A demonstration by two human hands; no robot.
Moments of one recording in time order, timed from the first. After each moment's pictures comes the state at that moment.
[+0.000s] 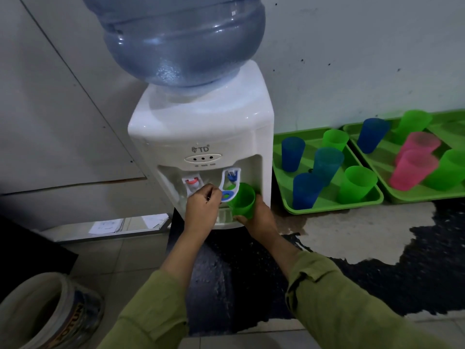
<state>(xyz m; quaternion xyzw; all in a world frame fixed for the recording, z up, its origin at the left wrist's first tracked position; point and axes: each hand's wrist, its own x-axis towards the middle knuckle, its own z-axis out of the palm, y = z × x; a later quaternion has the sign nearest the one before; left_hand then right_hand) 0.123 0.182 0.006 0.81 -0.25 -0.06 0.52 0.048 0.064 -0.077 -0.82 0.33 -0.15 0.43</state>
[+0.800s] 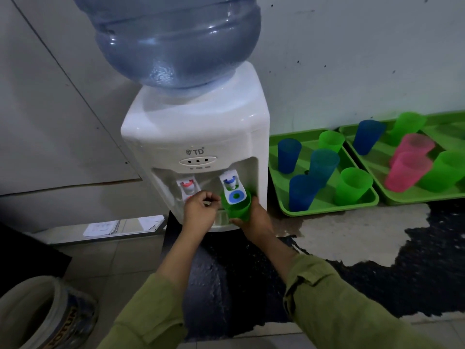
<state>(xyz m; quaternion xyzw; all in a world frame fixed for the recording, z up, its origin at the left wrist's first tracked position) 0.131 0.171 -0.009 0.82 -0.19 -0.12 0.53 0.050 0.062 -0.079 -0.82 0.33 -0.14 0.45</state>
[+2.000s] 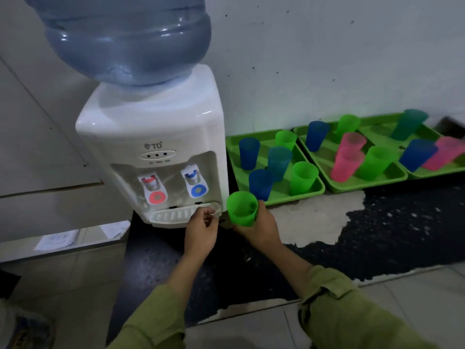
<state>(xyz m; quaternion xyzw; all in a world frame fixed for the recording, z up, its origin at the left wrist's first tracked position) 0.047 0.149 -0.061 0.82 -0.23 -0.12 0.51 -0.058 0.037 -0.070 -0.79 0.40 -0.20 0.42</state>
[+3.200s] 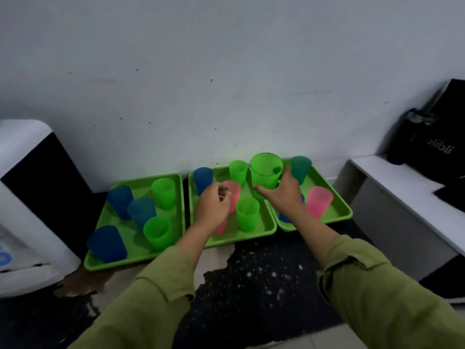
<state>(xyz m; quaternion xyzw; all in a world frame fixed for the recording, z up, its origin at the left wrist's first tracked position) -0.175 -0.272 0.042 0.79 -0.38 -0.07 0.48 -0.303 -0.399 0.063 -0.79 0.41 -0.33 0.31</state>
